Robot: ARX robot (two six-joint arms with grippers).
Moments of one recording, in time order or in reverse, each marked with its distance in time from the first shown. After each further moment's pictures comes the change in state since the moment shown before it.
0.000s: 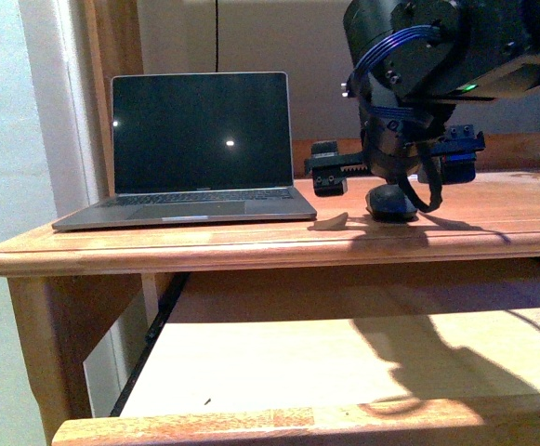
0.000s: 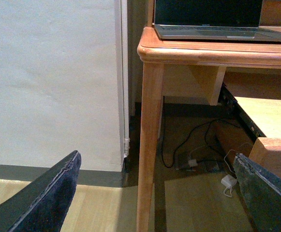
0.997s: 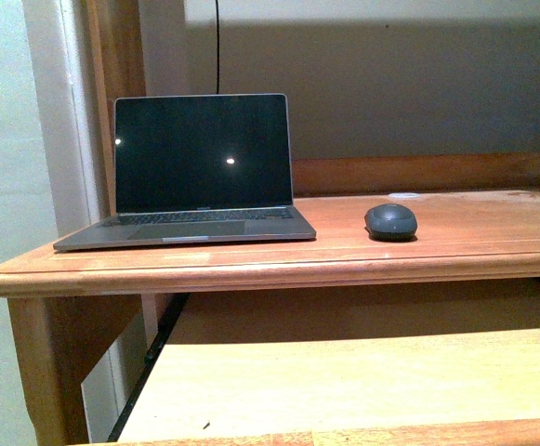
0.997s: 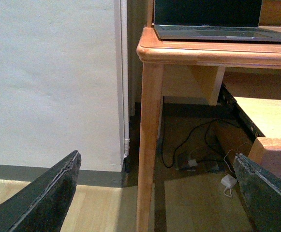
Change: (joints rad) left arm 0.000 0.000 0.000 0.000 0.000 0.000; right arm -0.360 -1.247 -1.629 0.342 -0.583 -0.277
